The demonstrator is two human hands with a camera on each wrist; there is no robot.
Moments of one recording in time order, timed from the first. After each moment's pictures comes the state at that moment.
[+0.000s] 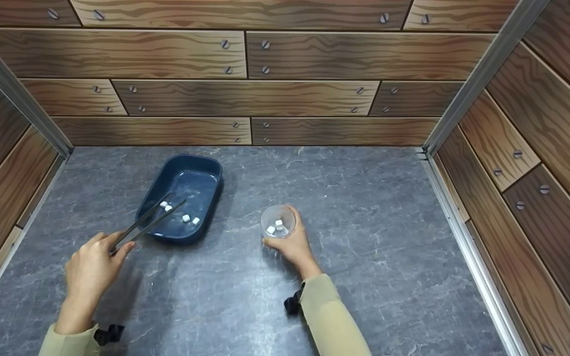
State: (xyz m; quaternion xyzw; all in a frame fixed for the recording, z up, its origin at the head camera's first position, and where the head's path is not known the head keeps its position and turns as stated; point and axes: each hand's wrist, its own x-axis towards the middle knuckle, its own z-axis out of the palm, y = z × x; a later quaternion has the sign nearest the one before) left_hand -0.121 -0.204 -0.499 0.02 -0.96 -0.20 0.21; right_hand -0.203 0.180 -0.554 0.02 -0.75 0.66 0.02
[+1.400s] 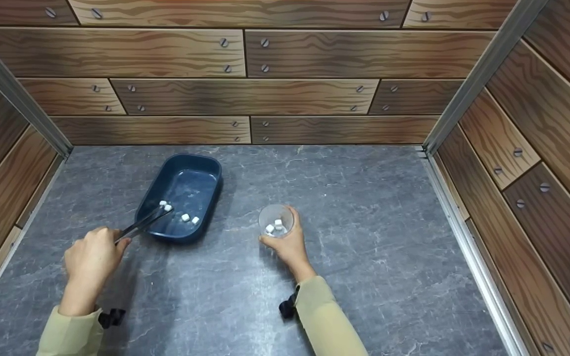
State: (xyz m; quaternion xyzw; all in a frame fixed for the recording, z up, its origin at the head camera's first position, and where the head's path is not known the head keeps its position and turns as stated) left_hand -0.140 -0.200 -0.480 0.09 -0.98 -0.13 0.11; right_hand -0.193 0.165 -0.548 -0.02 -0.75 0.66 0.05
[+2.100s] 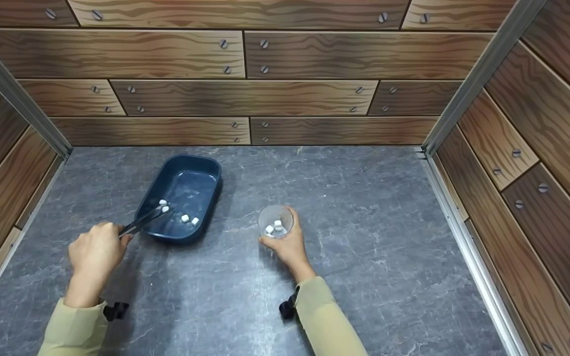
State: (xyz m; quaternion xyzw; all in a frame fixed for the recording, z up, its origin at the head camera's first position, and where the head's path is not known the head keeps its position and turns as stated) left_hand -0.153 -0.197 -0.477 0.08 -0.99 -0.11 0.09; right_hand -0.193 0.167 -0.548 -0.02 -0.75 0.66 0.04
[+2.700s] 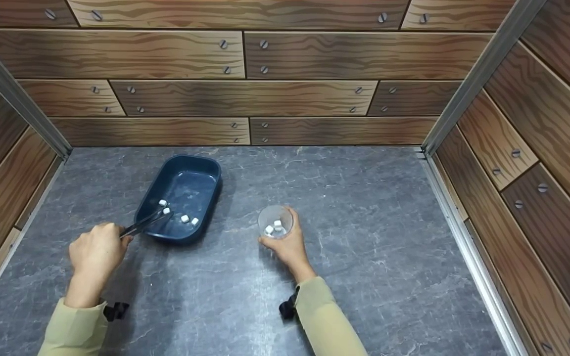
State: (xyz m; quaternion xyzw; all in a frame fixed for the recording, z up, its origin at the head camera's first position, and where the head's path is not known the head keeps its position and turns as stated) left_hand -0.153 -0.195 -0.477 0.07 -0.99 -0.10 0.10; right_hand -0.193 0.167 -0.549 -0.01 -0.74 0.67 0.06
